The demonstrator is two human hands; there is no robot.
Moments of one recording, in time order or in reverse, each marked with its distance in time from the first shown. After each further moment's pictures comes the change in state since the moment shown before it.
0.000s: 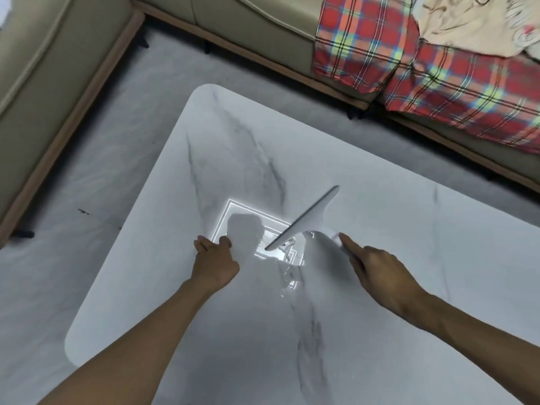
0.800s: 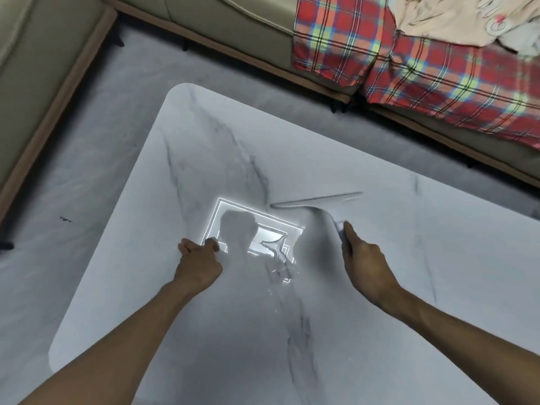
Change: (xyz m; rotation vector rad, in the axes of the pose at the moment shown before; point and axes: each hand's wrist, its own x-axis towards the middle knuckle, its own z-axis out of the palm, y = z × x) left_hand 0.008 -0.004 0.003 0.126 -0.018 -0.002; right_hand 0.004 -0.003 0.006 0.259 0.145 0.291
